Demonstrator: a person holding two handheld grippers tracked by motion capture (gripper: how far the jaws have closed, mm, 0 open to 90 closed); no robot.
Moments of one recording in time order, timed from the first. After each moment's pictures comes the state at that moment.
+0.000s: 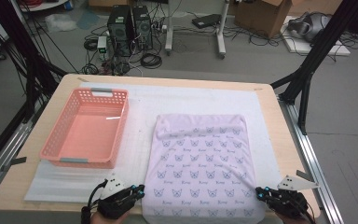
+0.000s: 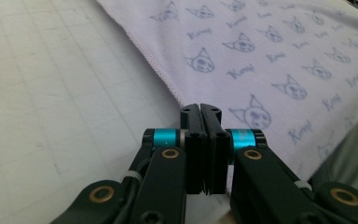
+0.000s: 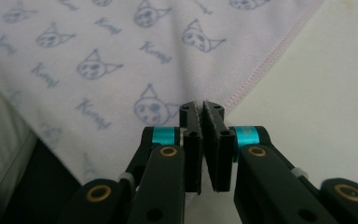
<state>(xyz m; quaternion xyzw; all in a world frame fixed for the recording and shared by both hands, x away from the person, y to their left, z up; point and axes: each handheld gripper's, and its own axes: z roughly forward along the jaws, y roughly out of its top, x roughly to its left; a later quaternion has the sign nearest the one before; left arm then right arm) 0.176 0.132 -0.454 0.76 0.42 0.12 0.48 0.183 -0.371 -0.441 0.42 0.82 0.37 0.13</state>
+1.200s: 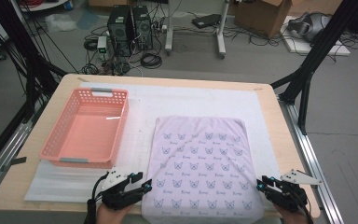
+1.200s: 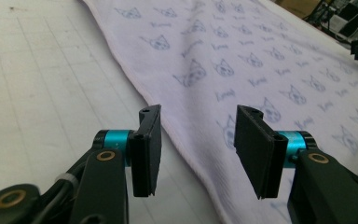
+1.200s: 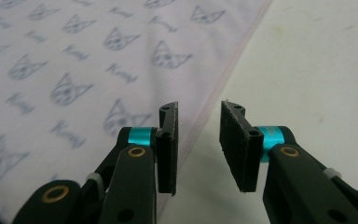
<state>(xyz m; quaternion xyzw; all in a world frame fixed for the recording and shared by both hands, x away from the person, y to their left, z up) 0.204 0.129 -0.455 0.72 0.43 0.12 0.53 0.199 -0.372 -0.442 0.49 0.76 0.39 0.19</state>
